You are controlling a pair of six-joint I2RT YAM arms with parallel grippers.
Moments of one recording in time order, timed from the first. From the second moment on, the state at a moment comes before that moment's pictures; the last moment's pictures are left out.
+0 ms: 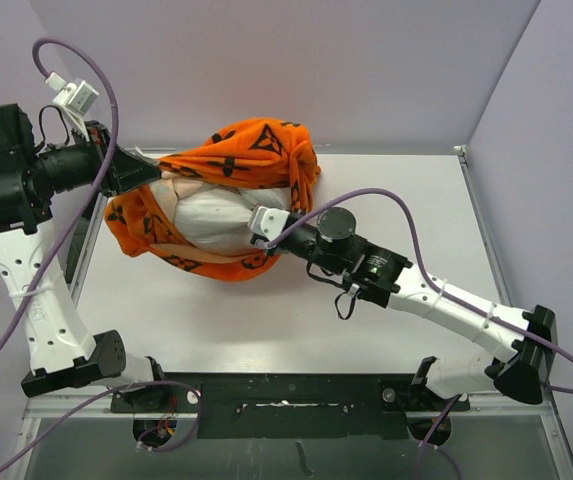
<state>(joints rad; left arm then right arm) 0.28 1.43 2.22 -1.33 1.12 0.07 1.00 1.30 1.20 0.05 -0.01 -0.62</state>
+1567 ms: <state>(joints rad) 0.69 1.22 1.74 -0.08 1.40 -0.48 0.96 1.47 1.73 -0.33 0.32 -0.12</state>
